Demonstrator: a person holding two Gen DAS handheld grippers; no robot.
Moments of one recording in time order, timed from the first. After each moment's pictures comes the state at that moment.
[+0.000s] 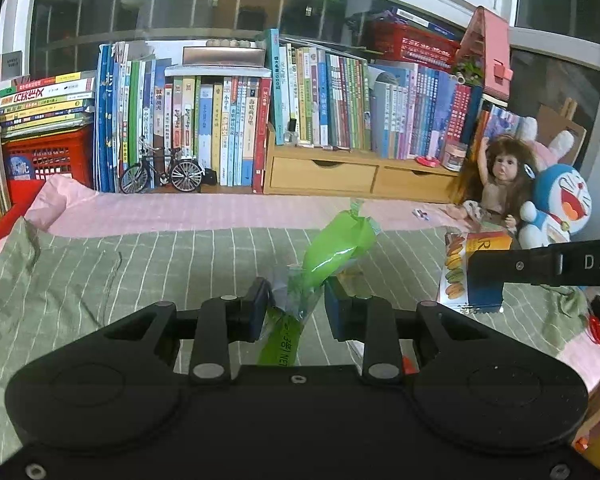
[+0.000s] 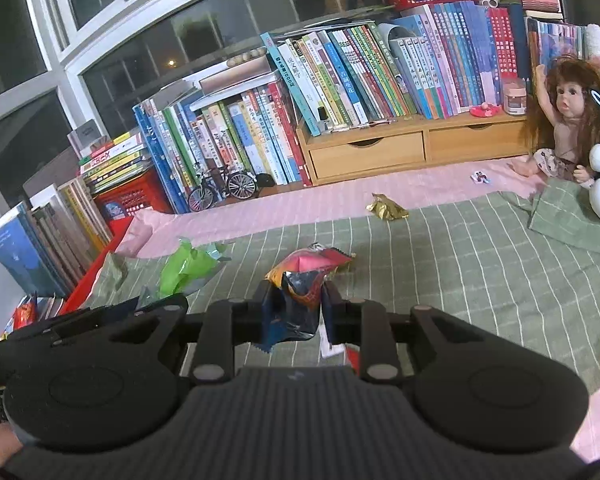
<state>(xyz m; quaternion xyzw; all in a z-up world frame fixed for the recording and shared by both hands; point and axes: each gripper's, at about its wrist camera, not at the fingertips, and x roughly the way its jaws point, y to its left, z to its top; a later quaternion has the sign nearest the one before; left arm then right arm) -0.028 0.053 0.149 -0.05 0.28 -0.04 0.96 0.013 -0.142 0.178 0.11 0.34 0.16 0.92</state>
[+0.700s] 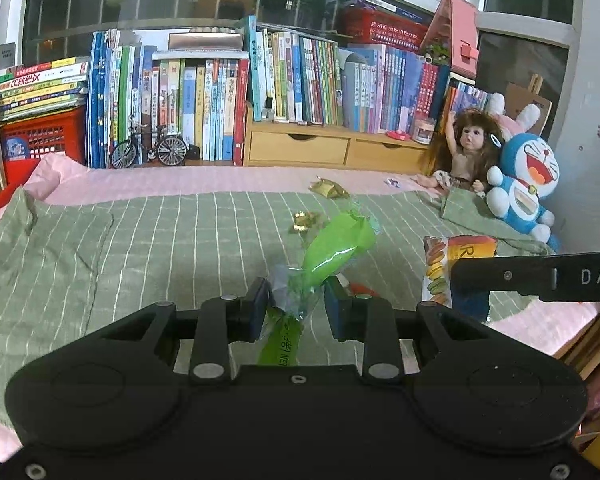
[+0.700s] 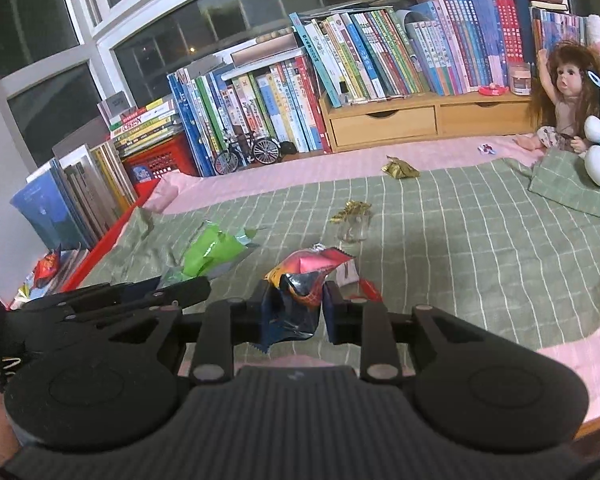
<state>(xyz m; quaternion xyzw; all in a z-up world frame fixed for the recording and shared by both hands) -0.101 0.042 0.126 -0.05 0.29 -0.07 0.95 -0.059 -0.145 0.158 0.09 0.35 0.19 0.91</state>
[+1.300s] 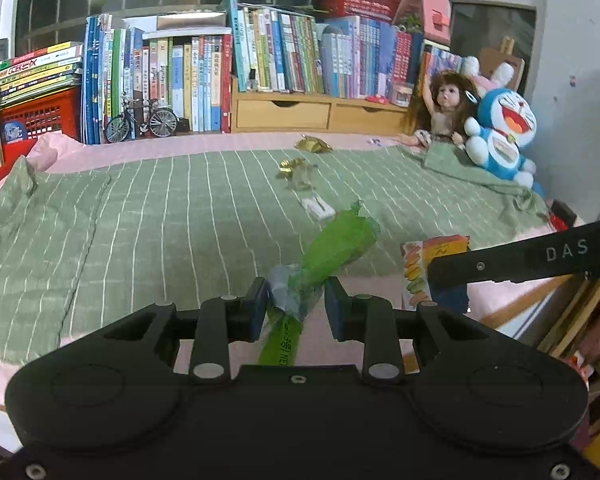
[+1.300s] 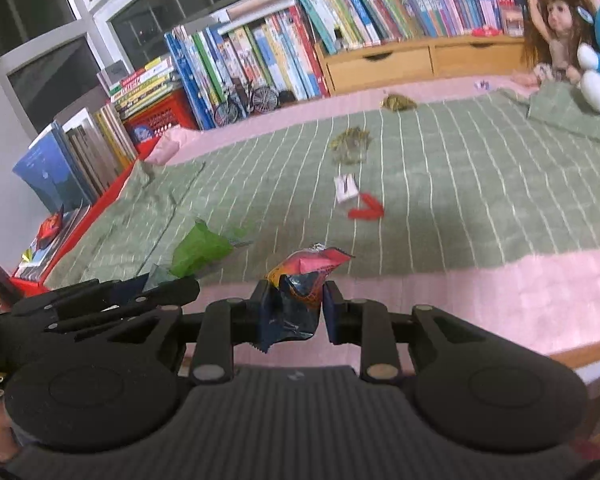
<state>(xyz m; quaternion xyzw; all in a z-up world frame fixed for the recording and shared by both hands) -0.173 0.037 0.074 -0.02 0.30 -0.09 0.95 -0.100 -0.150 0.100 0.11 0.40 0.20 0.89</state>
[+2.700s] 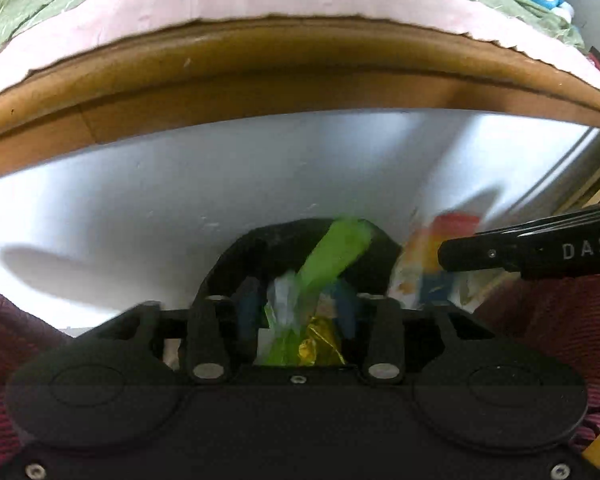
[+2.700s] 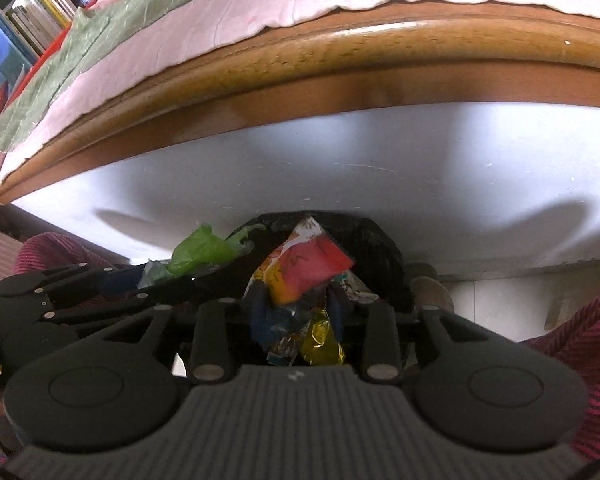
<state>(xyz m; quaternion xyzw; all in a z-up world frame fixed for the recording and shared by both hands) -0.226 0.030 -0.082 -0.01 0.52 -0.07 0.85 -0.157 -0.131 -0.047 0.10 0.58 0.18 0.79</state>
